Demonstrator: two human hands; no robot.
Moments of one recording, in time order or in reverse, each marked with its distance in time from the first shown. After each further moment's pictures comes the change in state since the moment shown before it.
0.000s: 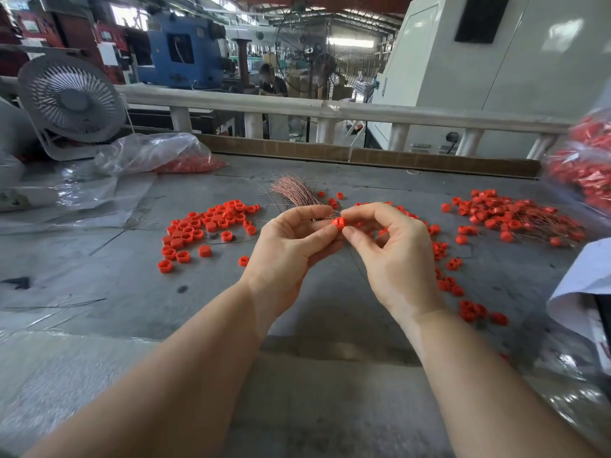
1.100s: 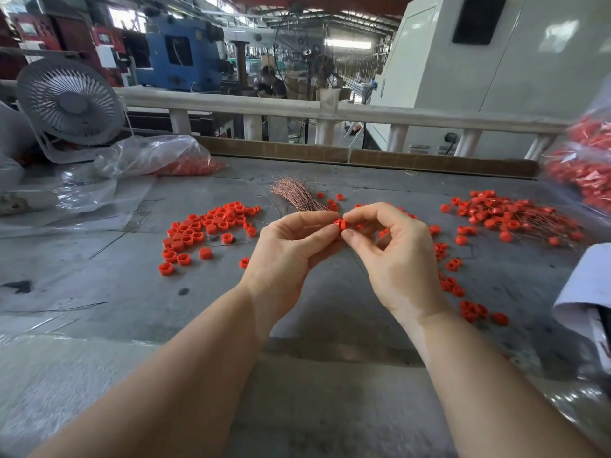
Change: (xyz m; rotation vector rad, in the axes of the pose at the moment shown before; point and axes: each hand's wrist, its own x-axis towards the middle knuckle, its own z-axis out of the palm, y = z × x) left_hand -0.003 0.003 0.003 -0.011 0.018 -0.005; right_hand -0.002 -0.002 -0.002 -0.011 0.009 -0.013
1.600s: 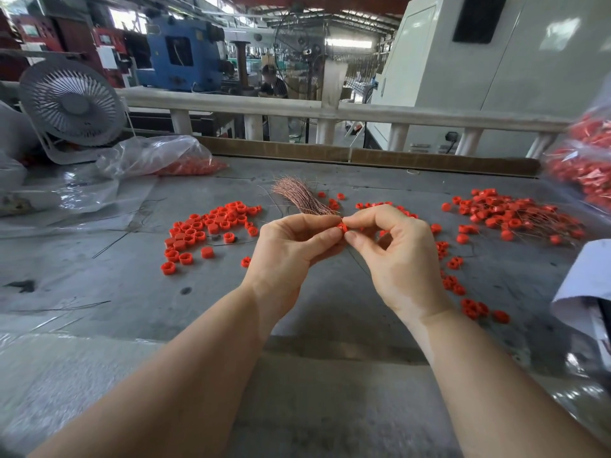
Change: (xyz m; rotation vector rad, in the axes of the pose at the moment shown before) left_hand -0.001 -0.001 -0.002 0.115 0.009 0.054; right_hand 0.001 0.000 -0.003 -0.030 -0.038 -0.008
